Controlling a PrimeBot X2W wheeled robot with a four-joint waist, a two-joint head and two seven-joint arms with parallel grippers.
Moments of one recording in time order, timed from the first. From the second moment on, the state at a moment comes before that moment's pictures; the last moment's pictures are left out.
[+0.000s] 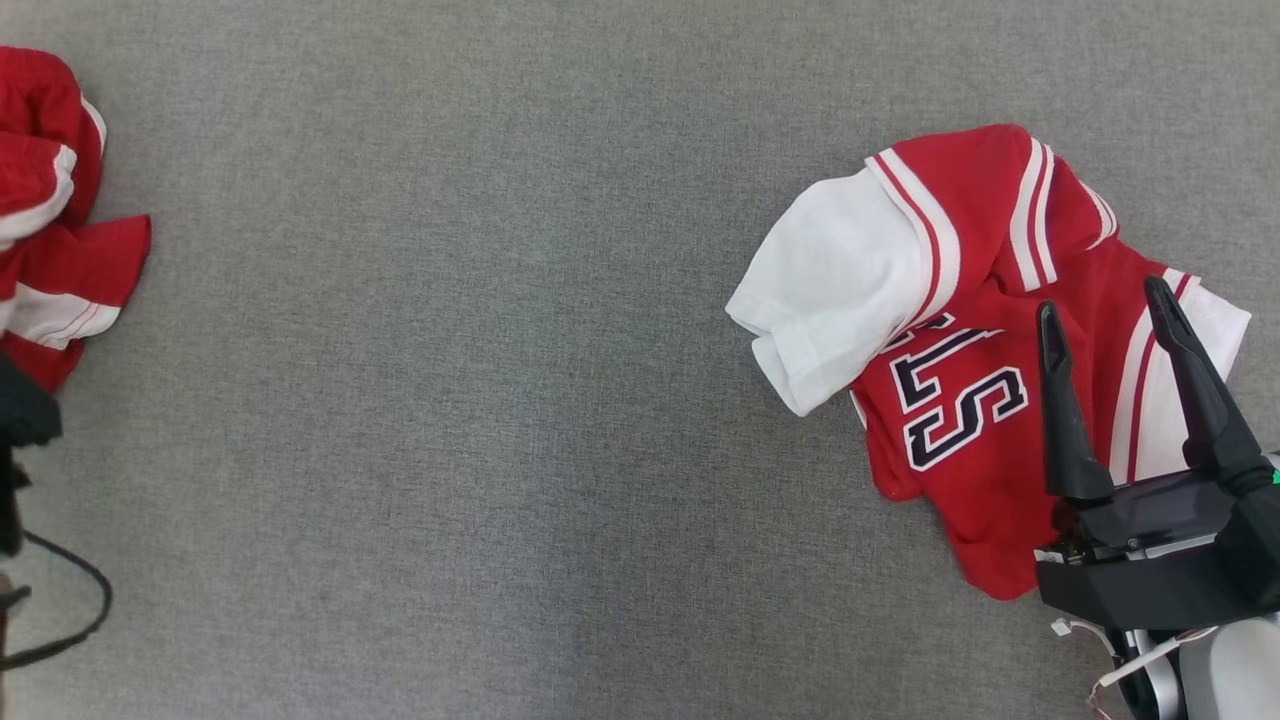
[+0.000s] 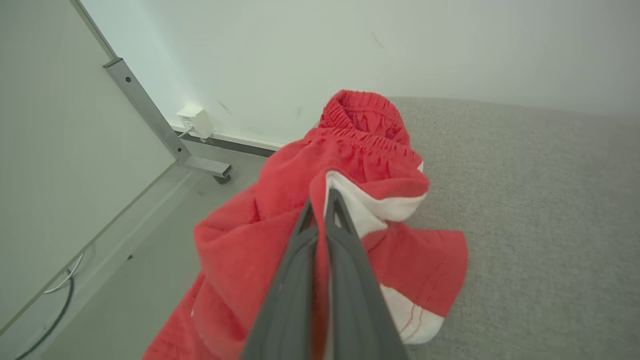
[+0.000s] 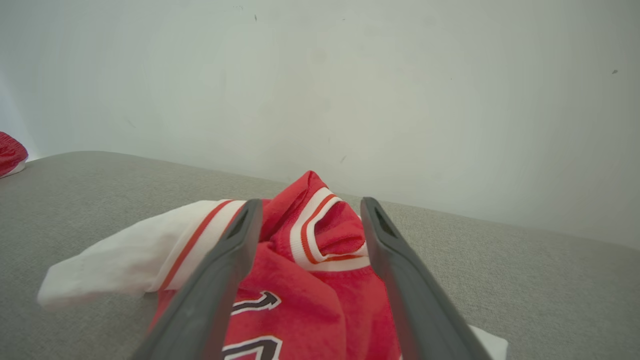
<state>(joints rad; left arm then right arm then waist) -0.87 0.51 -0.16 0.97 -0.57 -0.05 -0.26 -0.18 -0.18 0.01 -0.15 0.04 0.13 -0.19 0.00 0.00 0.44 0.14</state>
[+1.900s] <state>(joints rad) -0.37 0.27 -0.13 0.32 -0.30 -0.06 -0.26 -0.08 -0.06 0.03 0.12 0.11 0.13 -0.26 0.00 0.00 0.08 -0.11</state>
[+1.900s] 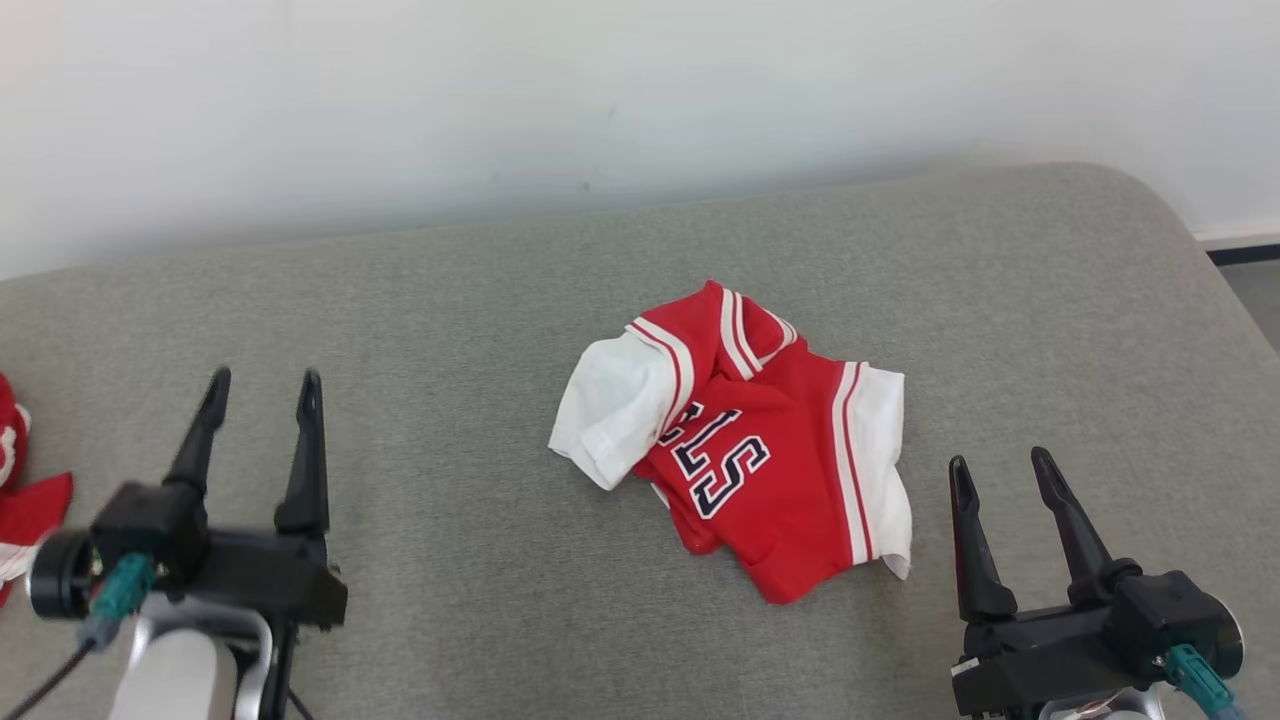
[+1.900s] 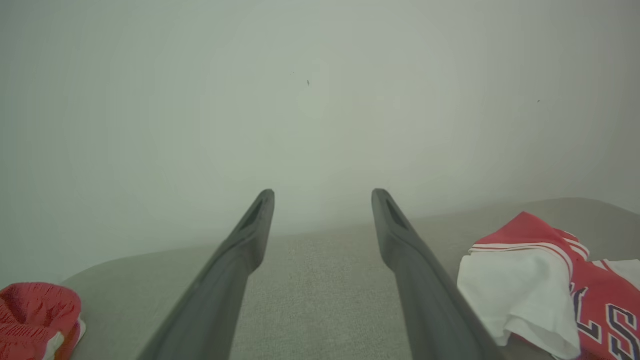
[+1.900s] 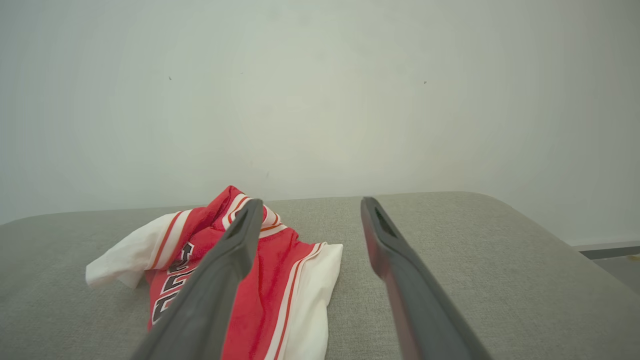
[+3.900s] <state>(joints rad) -0.02 0.11 0.02 0.19 -0.20 -0.12 -0.26 -0.04 -0.07 0.03 0.20 0.13 0.13 -0.26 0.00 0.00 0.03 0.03</state>
